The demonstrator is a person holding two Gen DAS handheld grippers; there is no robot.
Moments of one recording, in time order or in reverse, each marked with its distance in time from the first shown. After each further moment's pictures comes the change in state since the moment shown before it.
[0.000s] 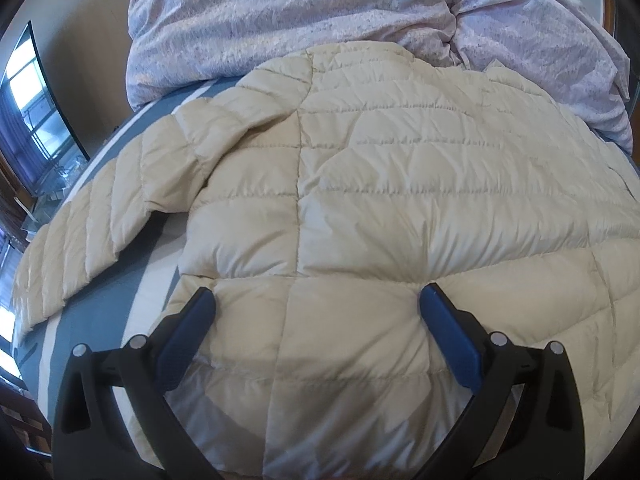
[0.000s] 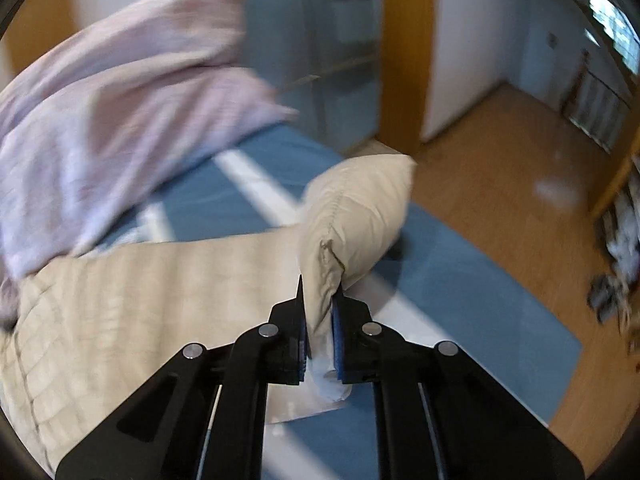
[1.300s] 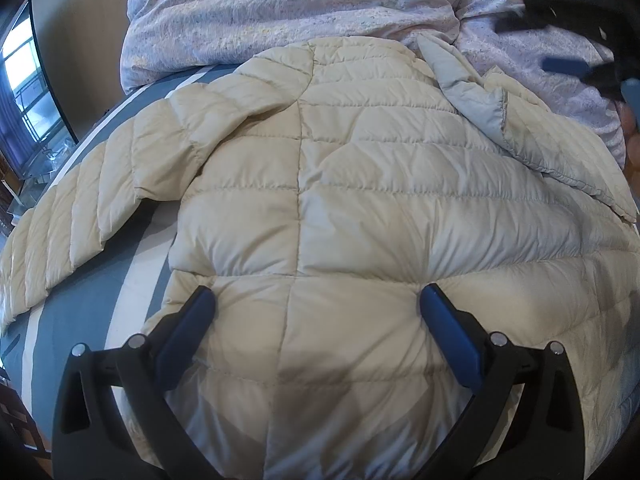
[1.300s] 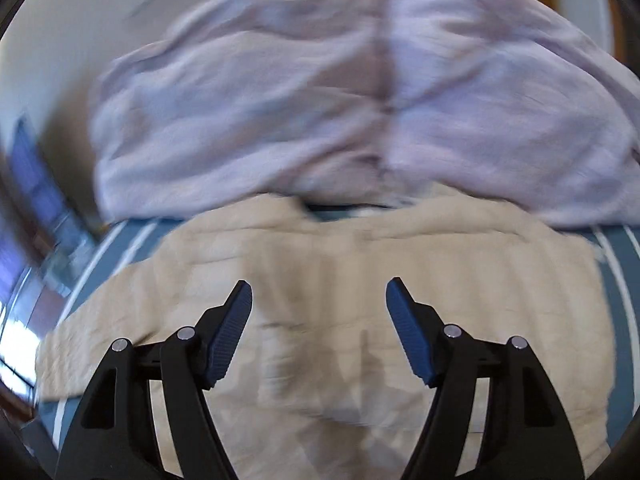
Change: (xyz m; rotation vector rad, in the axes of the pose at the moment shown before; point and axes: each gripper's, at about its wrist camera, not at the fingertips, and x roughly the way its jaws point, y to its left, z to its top) left arm 0.002 0.007 0.001 -0.045 0.021 -0.062; right arm -0.100 0.368 -0.138 -0.533 -0.003 0.574
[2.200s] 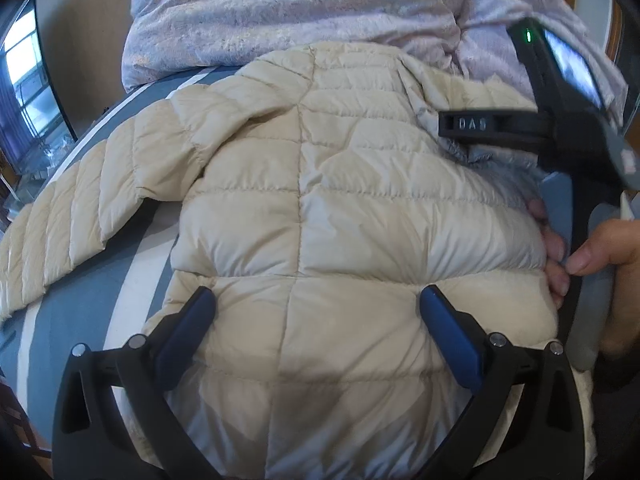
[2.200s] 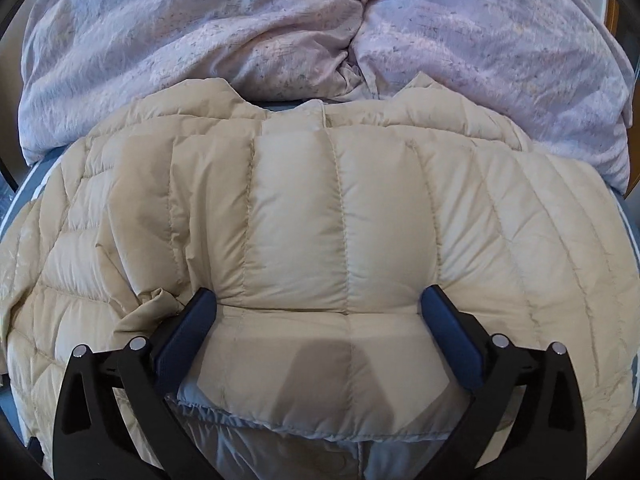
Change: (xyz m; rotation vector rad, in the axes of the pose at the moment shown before) left arm -0.005 0.003 -0.001 -0.037 -0.023 -0.038; right arm 0.077 0.016 -0.047 -0.045 0.176 -0.190
